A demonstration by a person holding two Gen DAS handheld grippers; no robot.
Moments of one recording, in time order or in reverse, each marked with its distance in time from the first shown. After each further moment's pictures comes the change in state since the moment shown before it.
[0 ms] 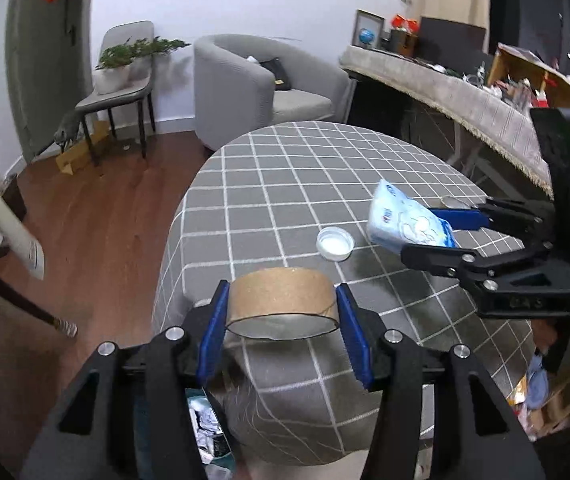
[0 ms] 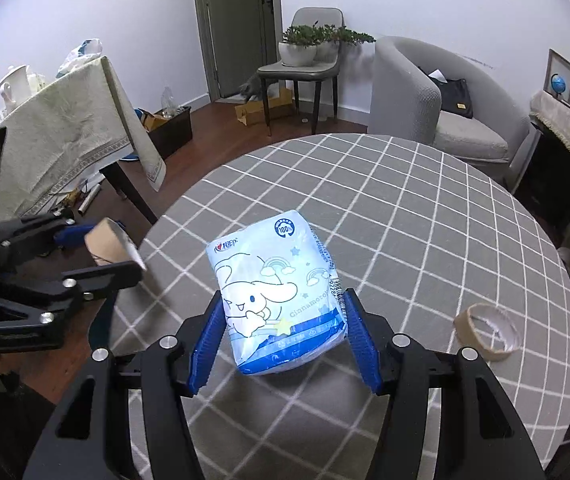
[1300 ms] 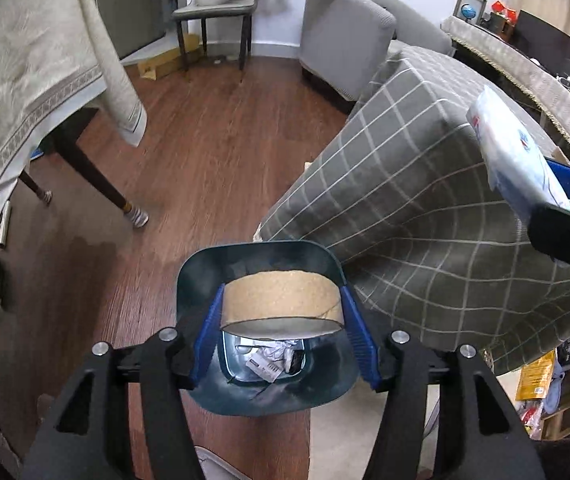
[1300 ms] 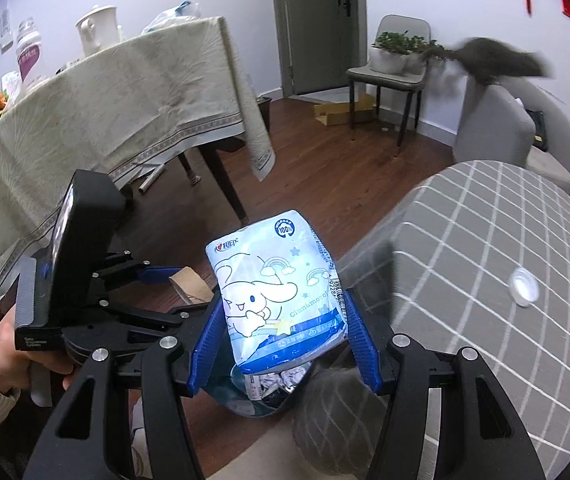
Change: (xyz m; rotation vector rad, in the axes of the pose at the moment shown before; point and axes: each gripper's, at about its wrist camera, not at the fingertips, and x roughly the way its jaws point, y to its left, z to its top) left arm -0.029 0.150 -0.110 -0.207 0.217 0.196; right arm 0.041 0.191 0.000 -0.134 0.005 0.167
